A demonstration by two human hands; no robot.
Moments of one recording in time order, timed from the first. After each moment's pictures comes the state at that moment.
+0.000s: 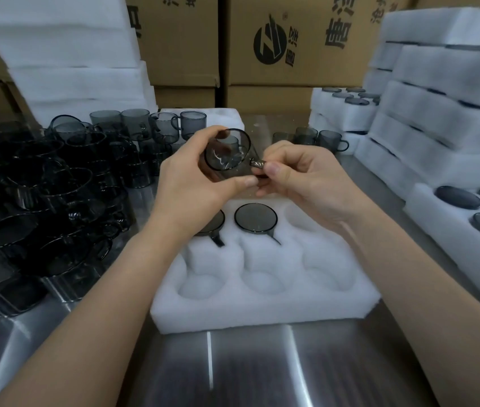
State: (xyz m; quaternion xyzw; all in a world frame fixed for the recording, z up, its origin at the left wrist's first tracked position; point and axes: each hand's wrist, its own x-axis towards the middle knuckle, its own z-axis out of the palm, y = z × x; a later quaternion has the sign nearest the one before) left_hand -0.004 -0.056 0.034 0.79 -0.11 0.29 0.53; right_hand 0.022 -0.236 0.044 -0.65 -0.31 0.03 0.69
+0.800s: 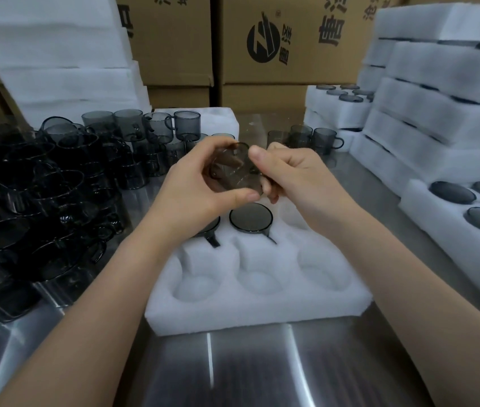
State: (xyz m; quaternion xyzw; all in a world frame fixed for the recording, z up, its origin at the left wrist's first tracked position) left_hand -0.002 -0.054 0.032 0.79 -0.20 0.19 0.55; right_hand 0.014 -0.228 0.048 -0.74 -0.27 -0.03 0.61
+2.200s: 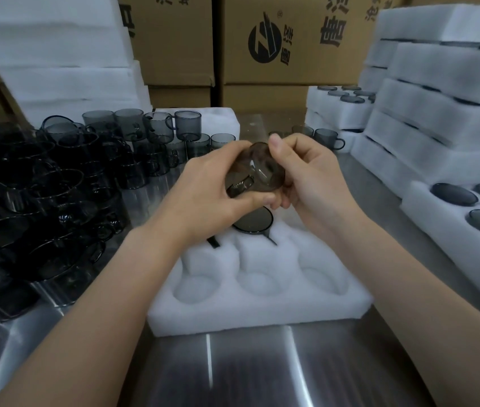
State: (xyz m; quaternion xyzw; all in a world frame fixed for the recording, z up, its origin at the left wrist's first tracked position) left_hand -0.006 -0.065 0.041 0.87 -0.24 0.23 0.37; right_hand 0.017 -0.227 0.041 -0.64 -0.19 -0.06 0.74
